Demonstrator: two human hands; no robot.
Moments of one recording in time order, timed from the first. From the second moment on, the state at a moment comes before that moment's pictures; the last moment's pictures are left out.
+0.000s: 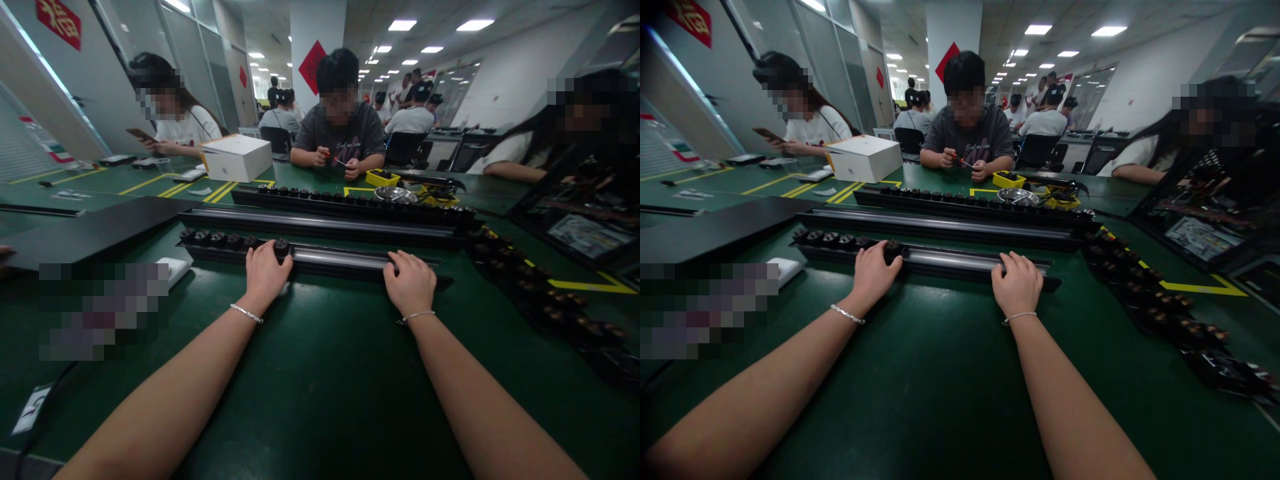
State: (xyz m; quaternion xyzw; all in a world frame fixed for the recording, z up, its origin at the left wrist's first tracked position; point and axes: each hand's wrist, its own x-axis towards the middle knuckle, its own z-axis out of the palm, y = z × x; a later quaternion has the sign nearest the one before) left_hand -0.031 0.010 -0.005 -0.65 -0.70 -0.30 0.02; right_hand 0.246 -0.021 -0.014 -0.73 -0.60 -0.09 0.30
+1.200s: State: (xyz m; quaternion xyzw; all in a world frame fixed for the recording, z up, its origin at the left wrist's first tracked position) left_hand -0.033 0.014 -0.001 -0.64 -0.71 -0.30 0.02; right_hand 0.247 -0.021 -0.014 -0.74 -0.60 -0.09 0.29
